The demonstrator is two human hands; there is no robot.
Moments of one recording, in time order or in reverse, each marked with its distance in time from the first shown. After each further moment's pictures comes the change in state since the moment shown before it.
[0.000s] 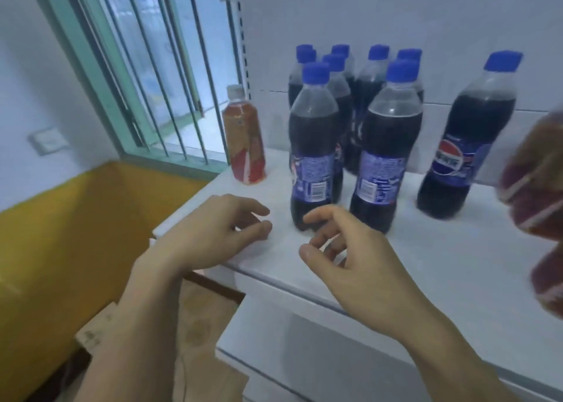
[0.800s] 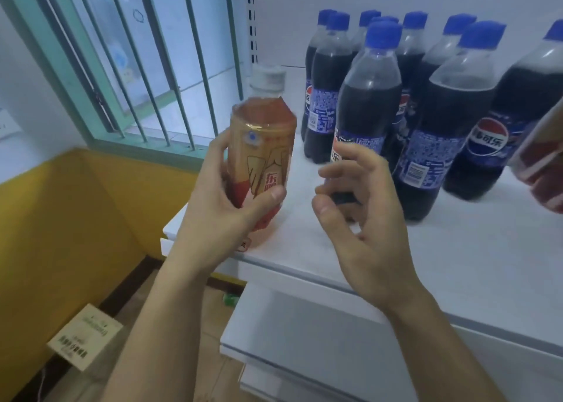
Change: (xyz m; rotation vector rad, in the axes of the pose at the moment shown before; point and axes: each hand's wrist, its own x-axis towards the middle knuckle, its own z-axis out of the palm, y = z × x) left_hand 0.000 -0.039 0.008 -0.744 0.465 0.195; right_hand 0.037 -0.023 0.063 0.199 0.359 -0.229
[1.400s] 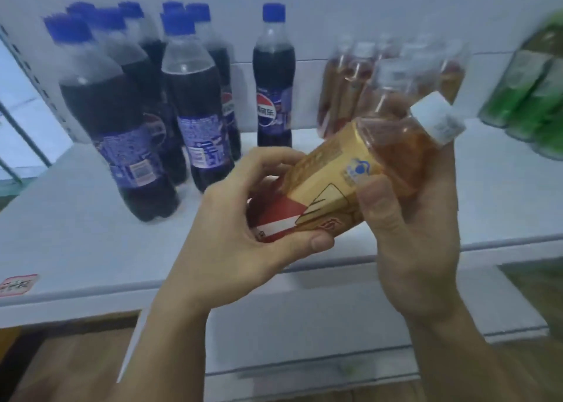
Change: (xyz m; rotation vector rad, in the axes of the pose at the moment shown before) left_hand -0.057 0.106 0.191 -0.195 -0.537 0.429; right_hand -0.081 -0.064 -0.199 0.060 0.392 -0.149
